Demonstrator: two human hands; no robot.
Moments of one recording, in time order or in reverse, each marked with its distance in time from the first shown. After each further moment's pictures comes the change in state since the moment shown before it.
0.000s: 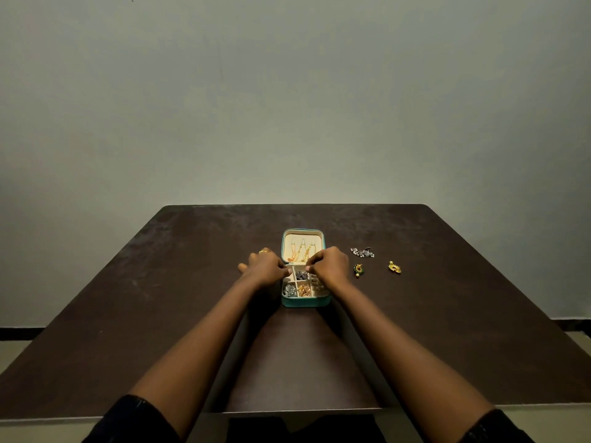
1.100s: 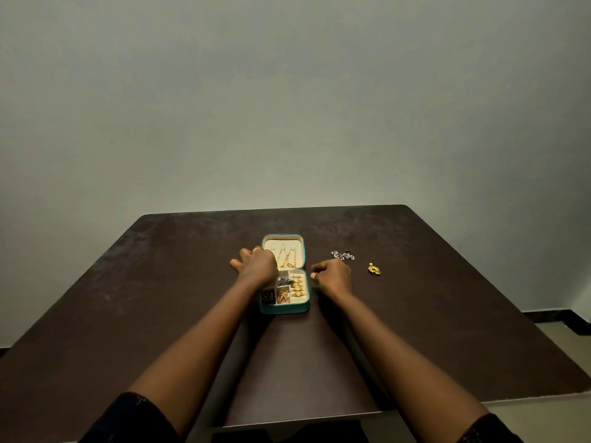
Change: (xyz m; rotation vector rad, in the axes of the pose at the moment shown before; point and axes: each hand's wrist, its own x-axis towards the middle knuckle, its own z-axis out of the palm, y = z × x) left_hand 0.005 0.046 0.005 0.166 0.057 -0.055; right_hand 0.011 0.048 -0.018 0.055 0.017 0.061
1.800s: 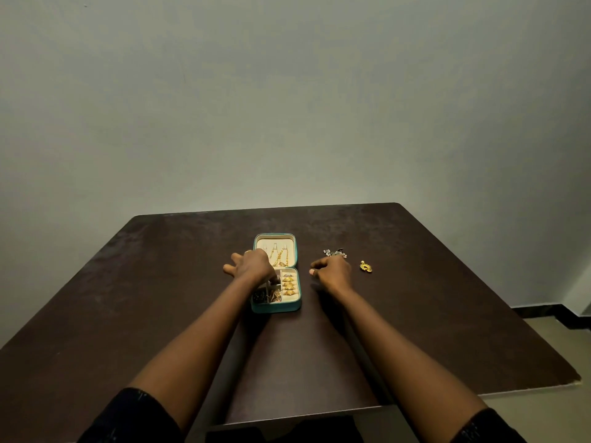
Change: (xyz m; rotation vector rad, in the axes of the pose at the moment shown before) left_hand 0.002 0.011 0.002 -0.093 -0.068 -0.169; right_hand 0.007 0.011 -0.014 -0.014 -0.002 -0.002
